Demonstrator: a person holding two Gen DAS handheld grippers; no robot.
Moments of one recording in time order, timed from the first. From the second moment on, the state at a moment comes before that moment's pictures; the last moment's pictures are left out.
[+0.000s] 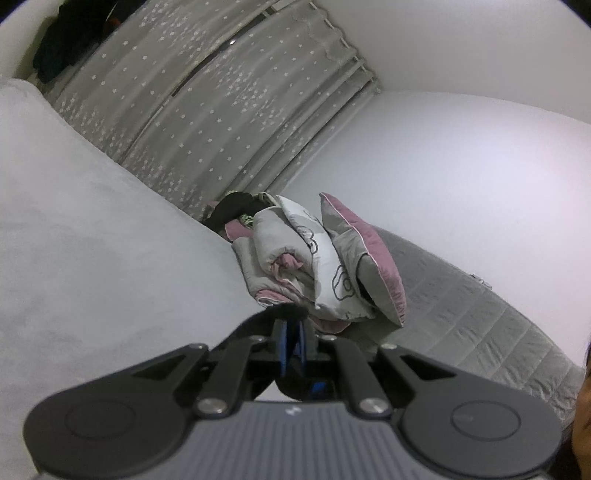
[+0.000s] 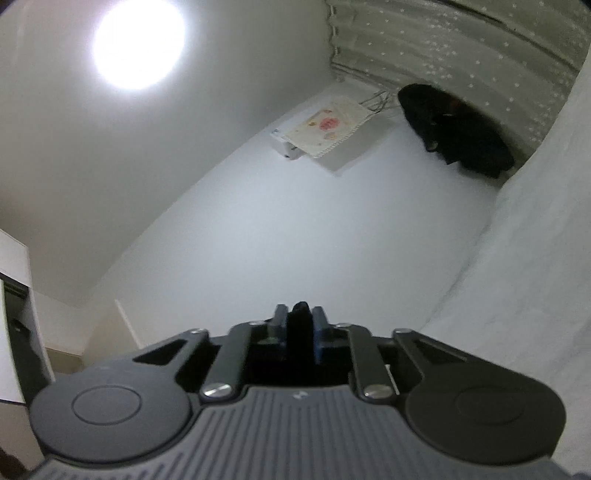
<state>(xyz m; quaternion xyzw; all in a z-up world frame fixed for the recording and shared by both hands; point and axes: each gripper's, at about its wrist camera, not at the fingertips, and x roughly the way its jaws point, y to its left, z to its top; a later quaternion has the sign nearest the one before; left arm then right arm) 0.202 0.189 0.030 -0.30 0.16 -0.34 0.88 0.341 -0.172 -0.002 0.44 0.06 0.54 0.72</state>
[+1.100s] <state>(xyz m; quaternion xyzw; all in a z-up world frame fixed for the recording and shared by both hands) 0.247 0.218 0.057 -0.11 0.20 0.01 0.97 0.340 -0.160 -0.007 0.42 0.10 0.47 0.77</state>
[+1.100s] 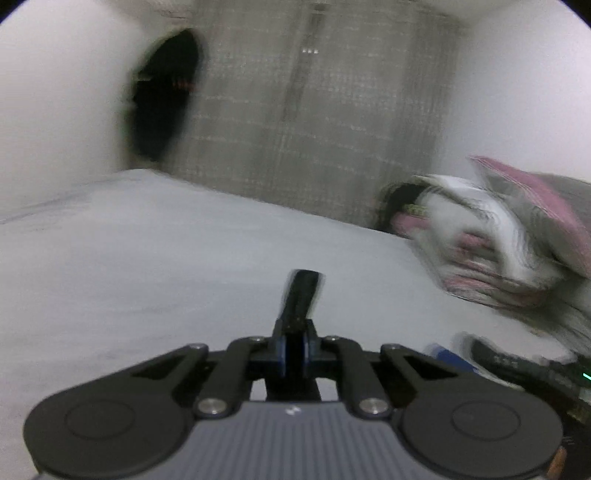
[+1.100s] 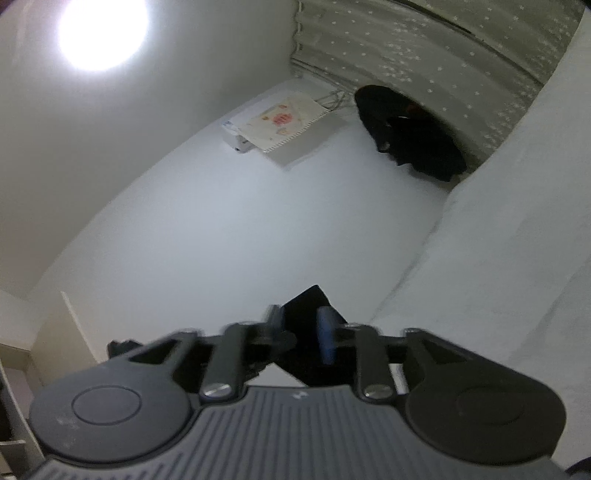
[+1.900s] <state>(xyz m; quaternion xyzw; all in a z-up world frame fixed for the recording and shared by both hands) 0.259 0.339 0.022 -0.13 0.24 0.48 0.83 0.333 -0.062 -0.046 0.11 0.32 0.38 0.86</state>
